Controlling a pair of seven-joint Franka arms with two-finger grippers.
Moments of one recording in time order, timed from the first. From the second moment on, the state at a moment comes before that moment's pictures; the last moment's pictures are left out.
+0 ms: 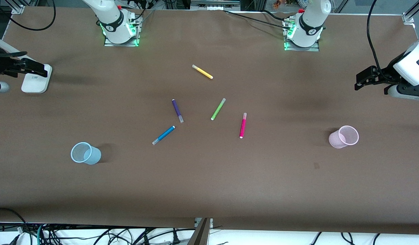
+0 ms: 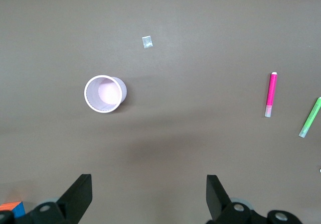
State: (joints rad) left arm 0.12 0.02 -0.13 -1.62 -0.02 1.59 0.10; right arm 0.01 0.10 -0.05 -1.51 -0.03 1.38 -0.08
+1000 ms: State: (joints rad) left arm 0.11 0.10 -0.22 -1.63 -0.08 1.64 0.05; right arm 0.17 0.39 -0.04 -1.51 -0.04 1.73 0.31
